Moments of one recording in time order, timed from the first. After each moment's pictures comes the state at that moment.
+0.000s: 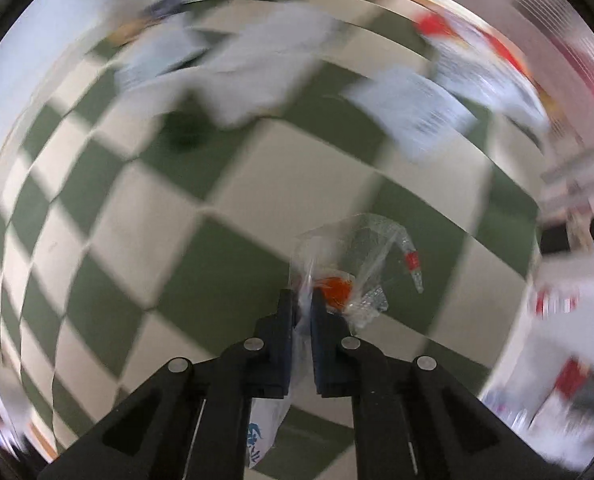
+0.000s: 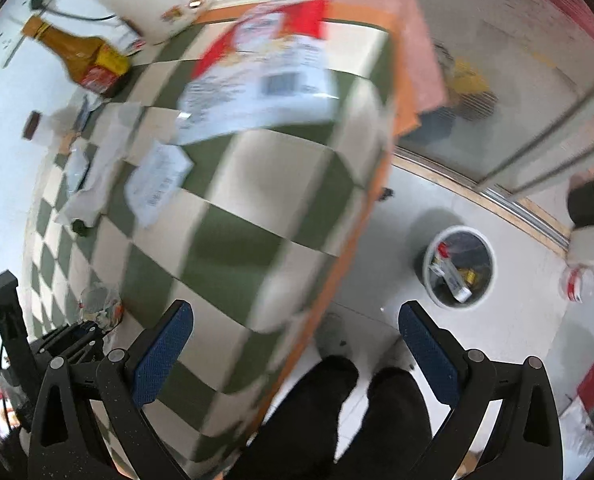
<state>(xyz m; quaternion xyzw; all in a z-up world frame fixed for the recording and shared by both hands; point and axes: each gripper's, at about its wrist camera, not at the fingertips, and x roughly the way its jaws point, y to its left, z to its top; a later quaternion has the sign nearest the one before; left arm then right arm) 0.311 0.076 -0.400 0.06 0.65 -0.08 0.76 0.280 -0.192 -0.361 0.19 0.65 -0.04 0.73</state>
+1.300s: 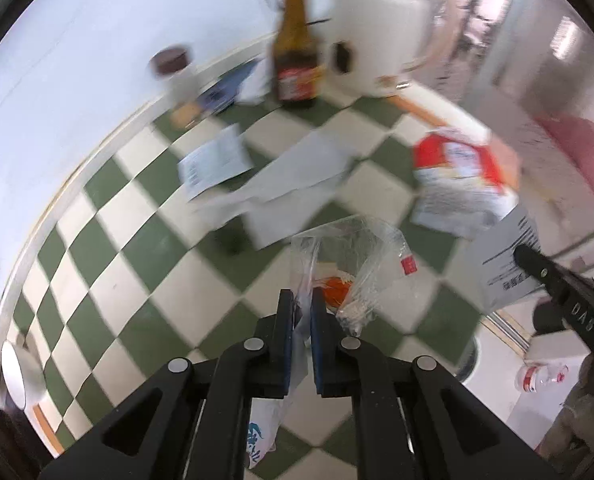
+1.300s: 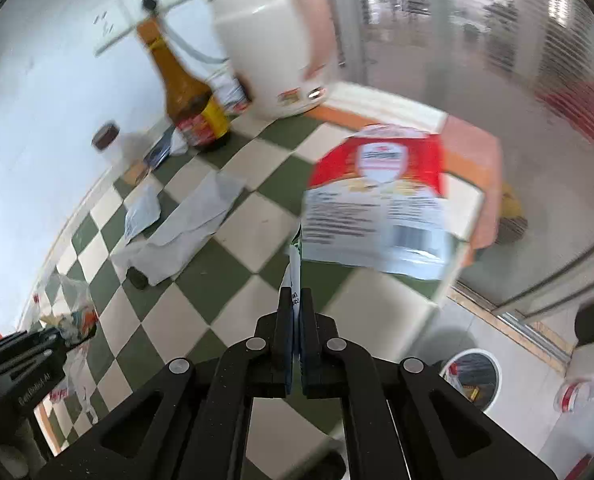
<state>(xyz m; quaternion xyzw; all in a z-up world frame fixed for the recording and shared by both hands) 0.315 0.034 -0.281 0.03 0.56 -0.07 0.83 0.304 -0.157 -0.289 0.12 0.51 0.00 0.85</state>
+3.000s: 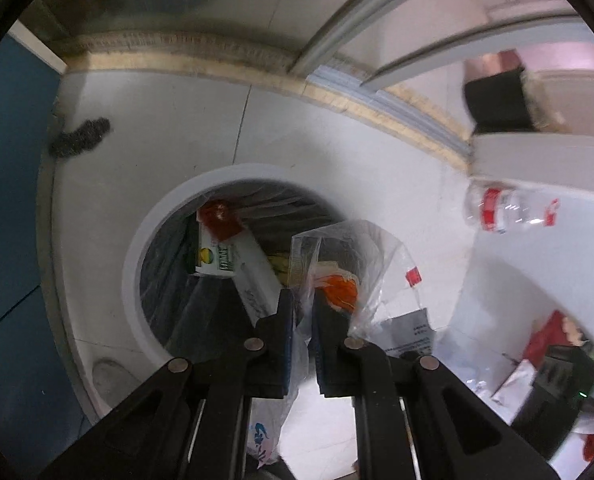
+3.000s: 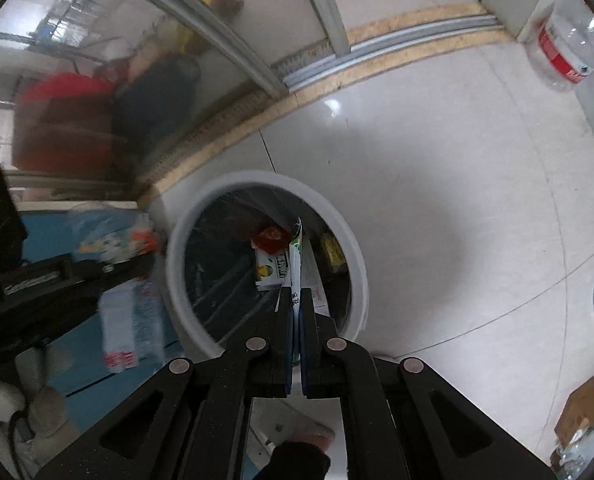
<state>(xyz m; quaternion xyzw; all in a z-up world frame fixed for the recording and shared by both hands) 0.211 -0.509 -0.842 0.12 0.77 -0.31 0.54 0.003 -0.628 -0.857 0.48 0.56 -0.28 0.62</state>
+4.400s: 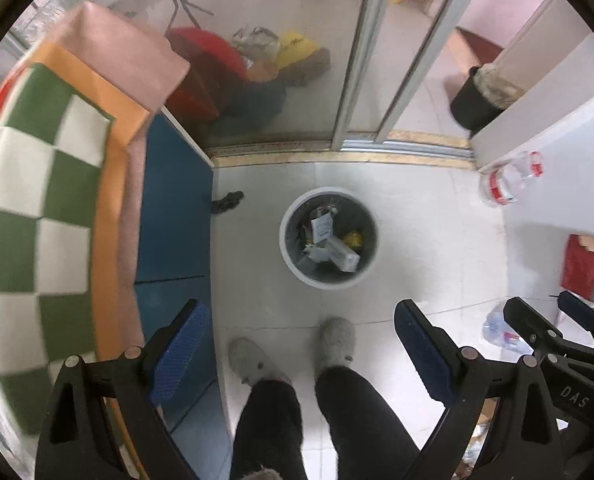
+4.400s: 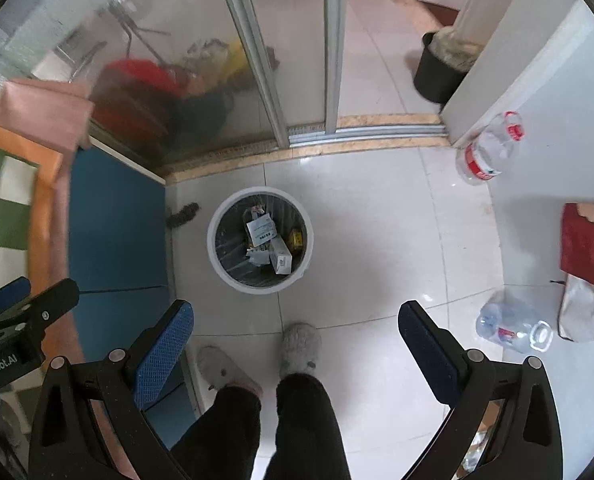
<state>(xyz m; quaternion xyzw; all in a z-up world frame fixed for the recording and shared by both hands) 0.123 -0.379 -0.457 0.25 0.62 -0.29 0.69 -0.061 -0.531 -0.464 0.30 0.58 -0.32 0.69</state>
